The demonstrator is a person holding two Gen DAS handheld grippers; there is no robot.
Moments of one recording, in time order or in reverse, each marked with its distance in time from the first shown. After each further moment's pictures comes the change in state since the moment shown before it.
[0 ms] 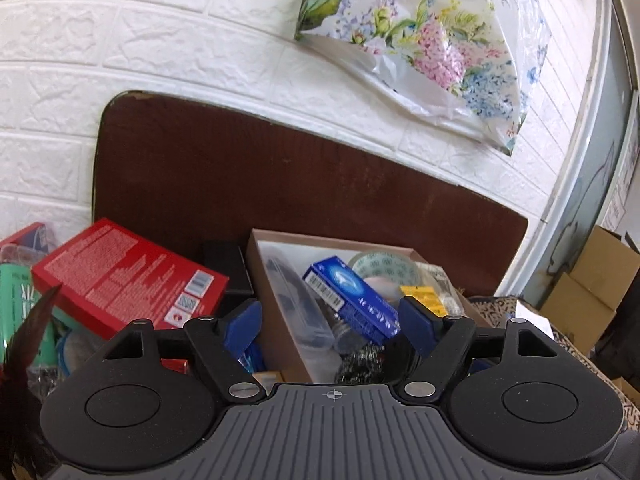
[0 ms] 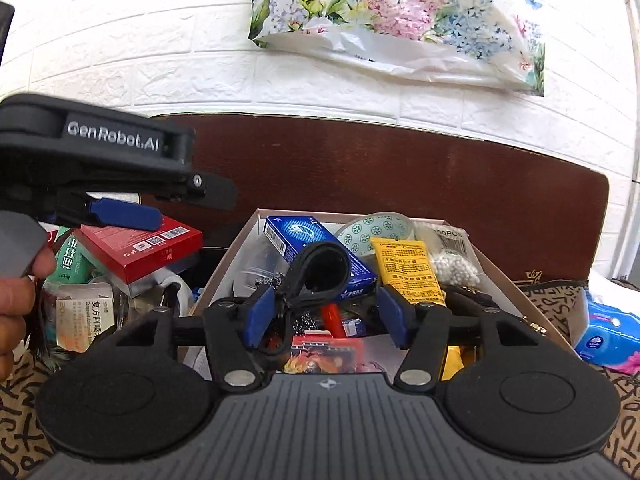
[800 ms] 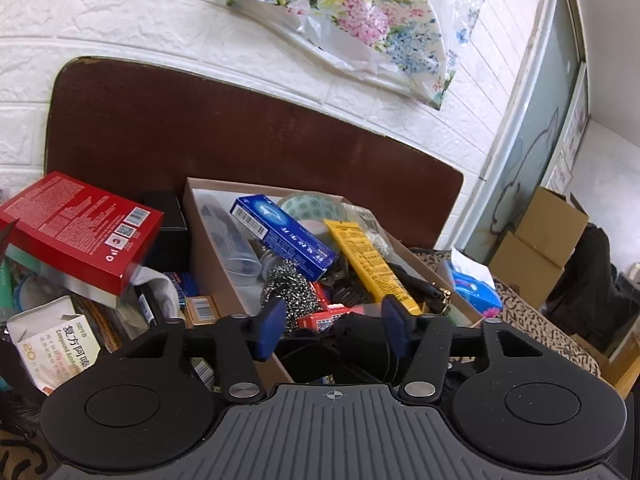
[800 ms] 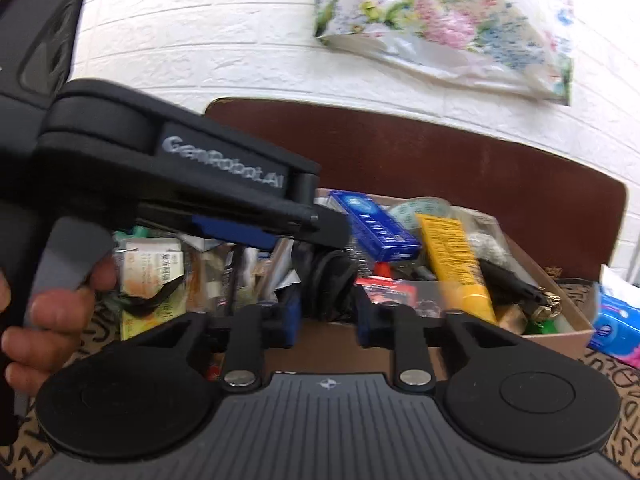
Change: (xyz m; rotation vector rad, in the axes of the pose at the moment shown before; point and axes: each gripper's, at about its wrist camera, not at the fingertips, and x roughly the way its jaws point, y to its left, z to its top) left arm -0.022 -0.021 -0.039 0.043 0.079 -0.170; right arm -0.044 0.031 -0.025 -0.084 0.016 0.095
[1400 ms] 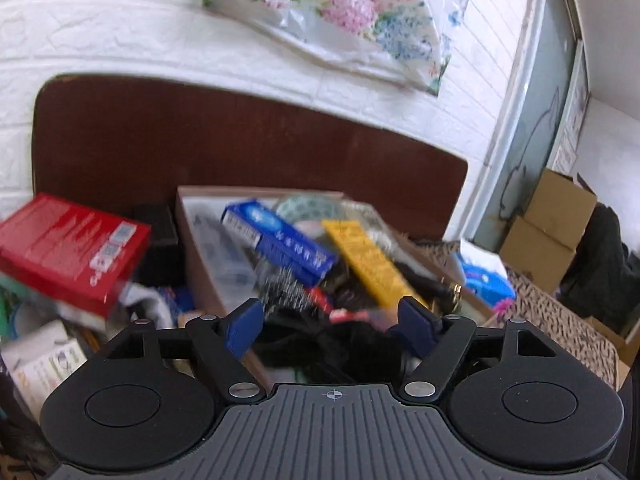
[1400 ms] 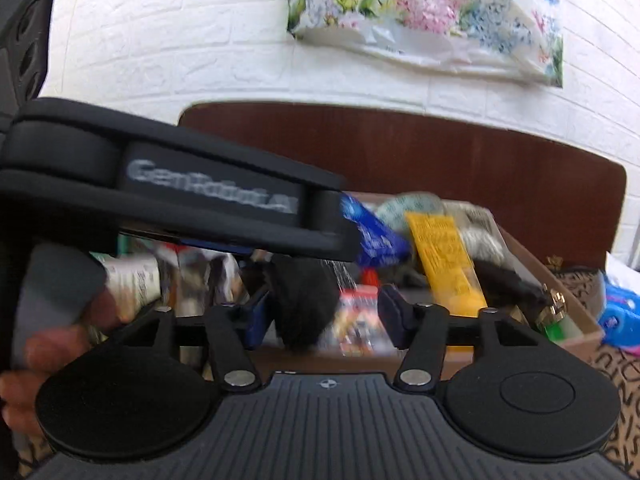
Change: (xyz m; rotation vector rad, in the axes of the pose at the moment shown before) left arm 0.020 -0.009 -0.004 0.066 0.021 0.035; right arm 0.019 -0.018 -0.009 0.075 -0.005 -0.031
